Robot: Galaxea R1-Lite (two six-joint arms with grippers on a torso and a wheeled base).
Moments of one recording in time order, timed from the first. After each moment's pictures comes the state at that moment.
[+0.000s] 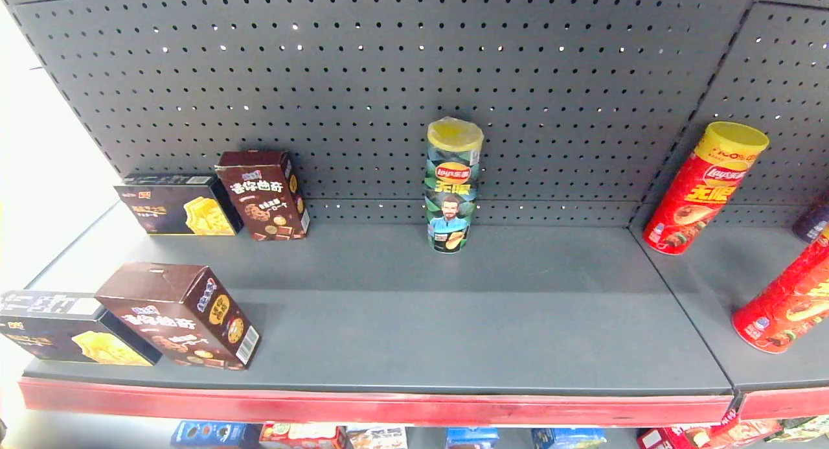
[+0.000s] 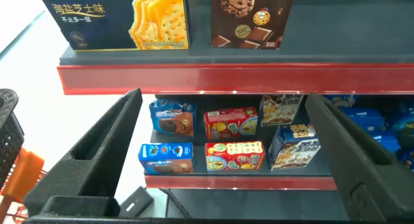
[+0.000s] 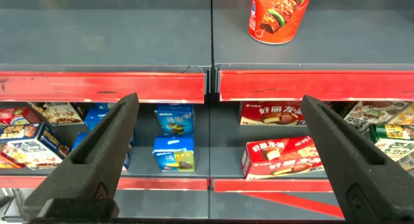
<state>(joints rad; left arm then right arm) 0.00 0.01 0.00 0.00 0.00 0.01 0.00 0.01 0.00 0.00 -0.01 0.01</state>
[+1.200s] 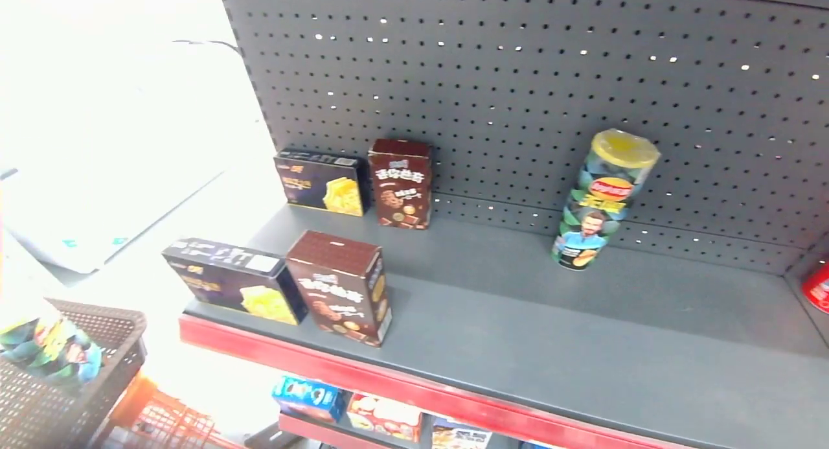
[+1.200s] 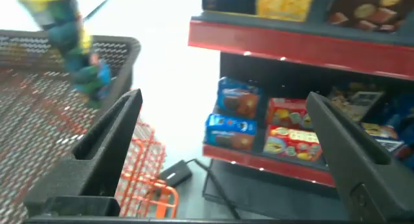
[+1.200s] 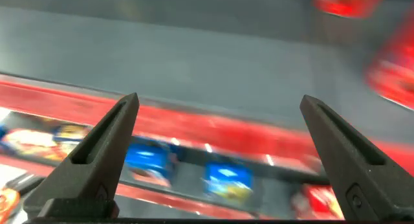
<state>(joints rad) 0.00 0.01 0.00 0.00 0.00 0.01 0.00 0.01 0.00 0.00 -0.01 0.01</state>
